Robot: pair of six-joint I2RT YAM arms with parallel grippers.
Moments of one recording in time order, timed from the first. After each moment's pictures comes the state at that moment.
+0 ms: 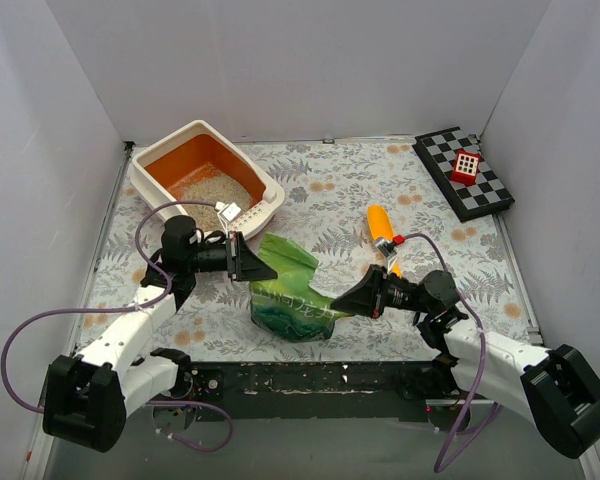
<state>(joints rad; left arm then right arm) -0.27 1.04 0.55 0.27 1.13 -0.81 0.60 0.96 0.13 0.99 -0.84 1.00</state>
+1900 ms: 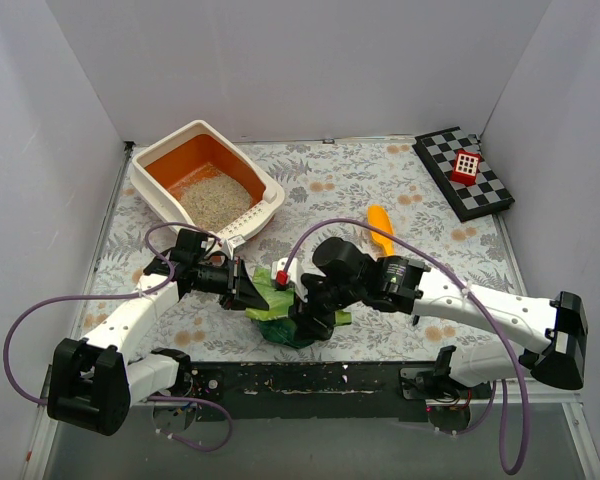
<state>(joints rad) -0.27 1.11 0.63 -0.58 1.07 -0.58 1.19 1.26 1.12 -0.58 -0.44 -0.08</state>
